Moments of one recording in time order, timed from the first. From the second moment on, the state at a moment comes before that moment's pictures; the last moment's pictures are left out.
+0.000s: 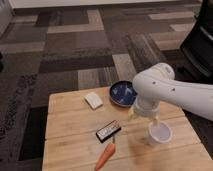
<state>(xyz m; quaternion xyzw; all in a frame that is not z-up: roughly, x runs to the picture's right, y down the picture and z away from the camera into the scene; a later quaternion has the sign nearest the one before) 0.168 0.137 0.637 -0.19 0.28 0.73 0.60</state>
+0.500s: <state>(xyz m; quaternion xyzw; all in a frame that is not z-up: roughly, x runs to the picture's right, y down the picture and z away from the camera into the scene) 0.192 0.168 0.658 -0.20 0.31 0.73 0.57</state>
